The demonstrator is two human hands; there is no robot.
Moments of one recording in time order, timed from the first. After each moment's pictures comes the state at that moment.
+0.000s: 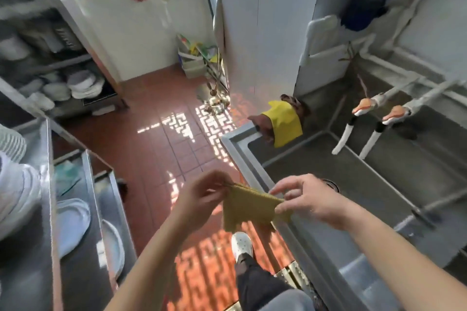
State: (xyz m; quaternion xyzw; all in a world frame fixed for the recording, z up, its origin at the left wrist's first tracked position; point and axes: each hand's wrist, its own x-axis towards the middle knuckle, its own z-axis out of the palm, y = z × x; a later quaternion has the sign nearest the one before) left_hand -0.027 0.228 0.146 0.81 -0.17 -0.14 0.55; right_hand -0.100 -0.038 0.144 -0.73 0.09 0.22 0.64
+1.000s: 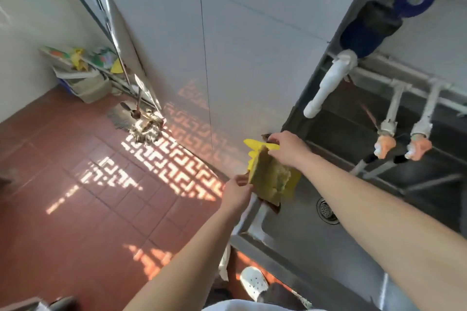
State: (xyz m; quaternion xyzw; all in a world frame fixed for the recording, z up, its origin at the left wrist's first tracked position) left_hand 0.334 0.045 0.035 0.75 -0.05 -0.46 0.48; right_hand 0.289 -0.134 0.098 -0.88 0.40 0.12 0.24
